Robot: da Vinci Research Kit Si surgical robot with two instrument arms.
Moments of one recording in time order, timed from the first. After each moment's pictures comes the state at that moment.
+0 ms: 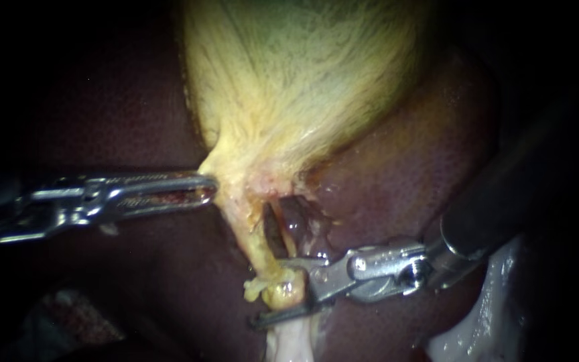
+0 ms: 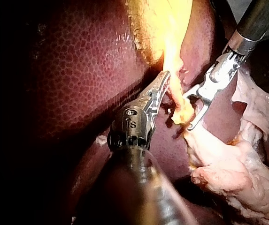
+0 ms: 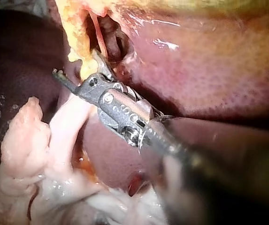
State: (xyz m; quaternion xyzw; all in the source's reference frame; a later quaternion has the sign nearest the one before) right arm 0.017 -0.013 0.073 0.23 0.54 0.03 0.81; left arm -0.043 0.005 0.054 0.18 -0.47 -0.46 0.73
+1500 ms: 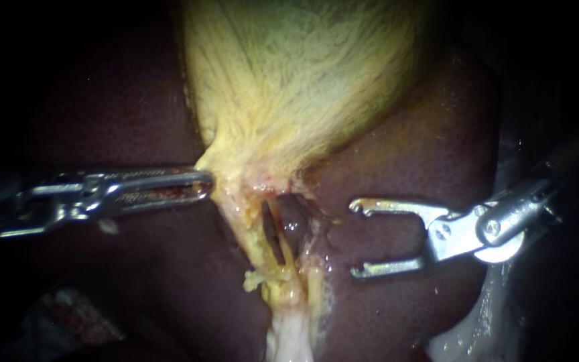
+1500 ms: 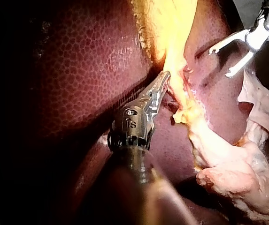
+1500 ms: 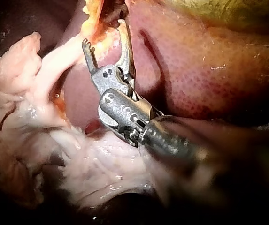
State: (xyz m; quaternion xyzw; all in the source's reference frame) right arm 0.003 -0.006 0.062 0.12 0.55 -0.01 0.83; left arm -0.043 0.006 0.057 0.17 -0.47 -0.46 0.73
